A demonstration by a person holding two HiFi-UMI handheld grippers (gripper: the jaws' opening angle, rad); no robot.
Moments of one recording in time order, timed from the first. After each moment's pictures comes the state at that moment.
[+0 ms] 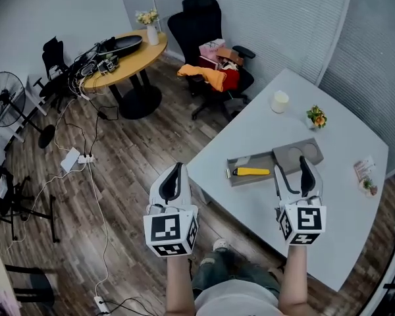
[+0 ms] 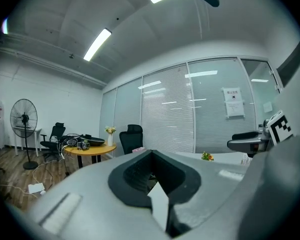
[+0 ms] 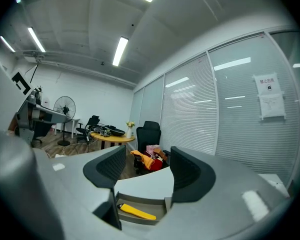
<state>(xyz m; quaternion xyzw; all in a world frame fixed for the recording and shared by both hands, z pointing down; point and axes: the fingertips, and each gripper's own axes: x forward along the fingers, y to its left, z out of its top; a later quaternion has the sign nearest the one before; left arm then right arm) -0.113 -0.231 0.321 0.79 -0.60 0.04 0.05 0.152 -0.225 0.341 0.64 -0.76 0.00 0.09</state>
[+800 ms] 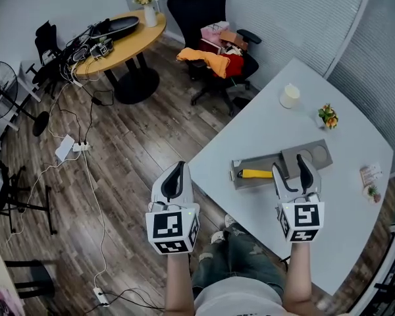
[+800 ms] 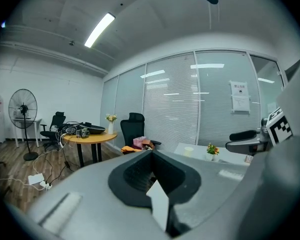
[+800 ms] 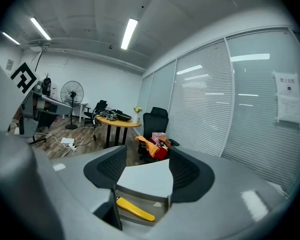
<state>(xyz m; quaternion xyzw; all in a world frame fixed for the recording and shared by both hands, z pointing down) -0.125 -0.292 0.374 0.79 -0.60 0.08 0.10 0.130 -0.290 0.391 0.61 -0.77 0.01 0.19</state>
